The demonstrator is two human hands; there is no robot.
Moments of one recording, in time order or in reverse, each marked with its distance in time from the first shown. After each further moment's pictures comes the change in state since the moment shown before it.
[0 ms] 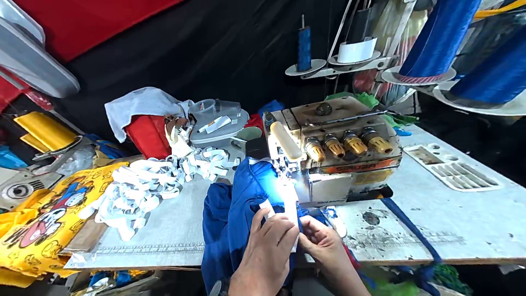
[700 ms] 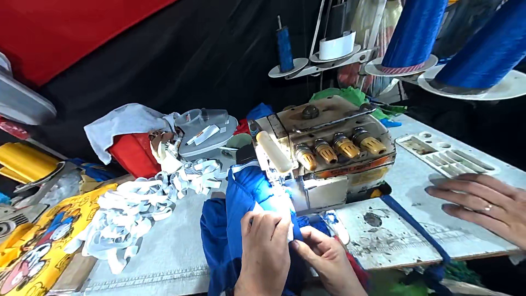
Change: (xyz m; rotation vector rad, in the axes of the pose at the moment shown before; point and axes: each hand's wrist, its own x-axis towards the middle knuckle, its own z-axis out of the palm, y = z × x) left_hand 0.028 -0.012 0.014 0.172 0.127 -0.083; right_hand 0.001 -0.007 0.008 0.033 0.114 0.032
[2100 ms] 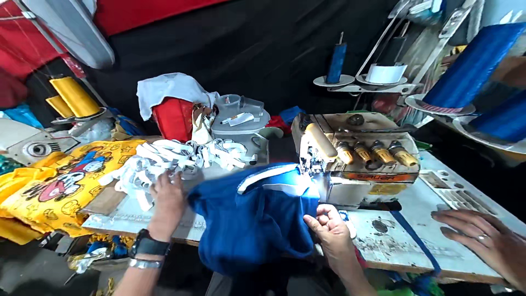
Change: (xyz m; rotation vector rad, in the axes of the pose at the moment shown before) left_hand -0.061 -0.166 -0.148 0.283 -0.264 -0.645; right_hand 0.011 0.009 0.002 -0.160 0.049 0.005
